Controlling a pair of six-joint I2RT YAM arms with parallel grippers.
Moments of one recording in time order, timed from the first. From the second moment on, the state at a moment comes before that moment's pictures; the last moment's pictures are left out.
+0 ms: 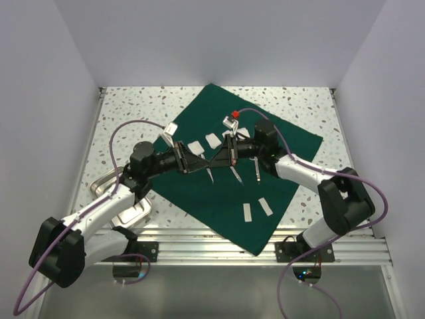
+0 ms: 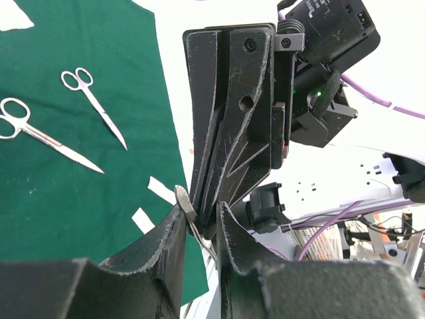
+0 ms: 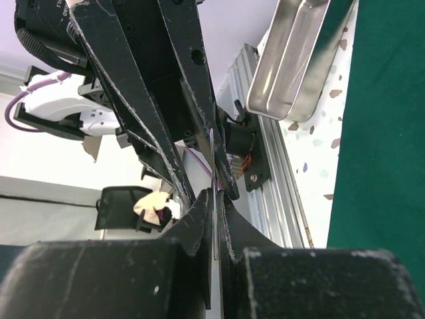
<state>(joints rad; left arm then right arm) -0.47 1.10 0.57 0.41 0.63 -0.91 0.53 1.56 0.89 0.48 -1.07 0.96</state>
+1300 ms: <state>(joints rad) -0.46 1.13 0.90 -0.19 0.28 -0.81 0.56 1.51 1.02 -0.03 -0.84 0.67</state>
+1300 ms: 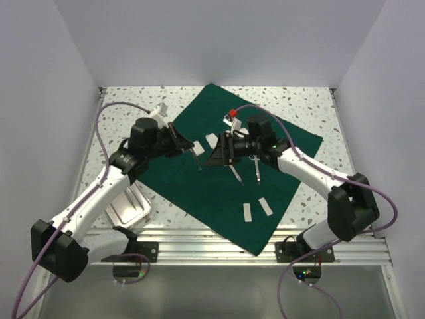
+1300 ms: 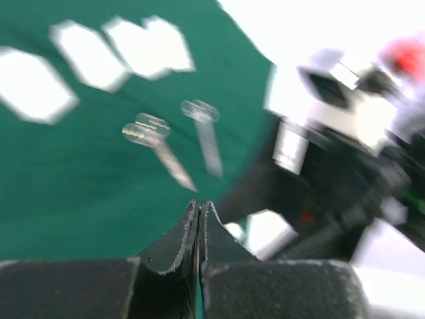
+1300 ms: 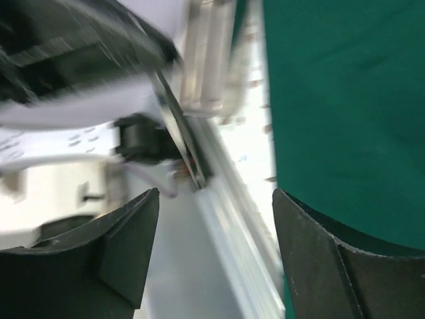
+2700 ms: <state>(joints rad) 0.12 1.34 0.87 -0.88 -0.16 -0.49 0.56 1.65 1.13 -0.53 -0.21 0.34</state>
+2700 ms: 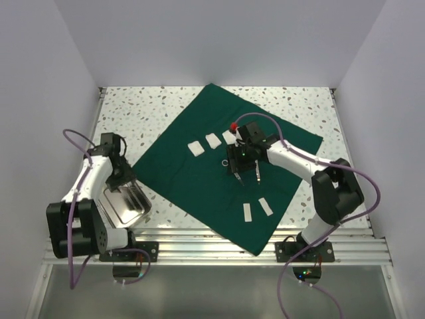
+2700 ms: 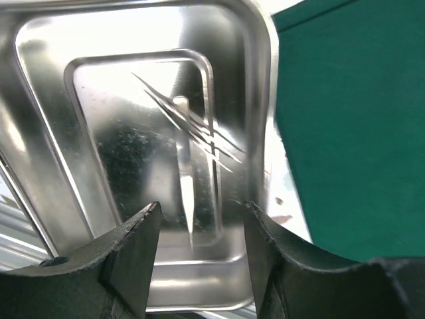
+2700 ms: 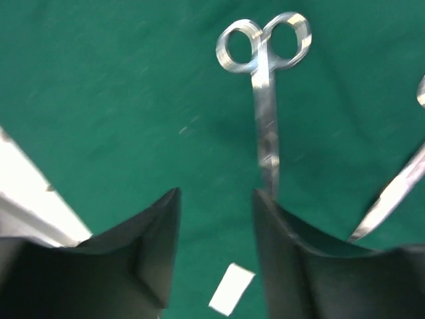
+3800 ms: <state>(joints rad) 0.05 0.88 0.75 -0.64 0.31 -0.45 0.63 1.98 1.37 -0.61 0.07 0.19</state>
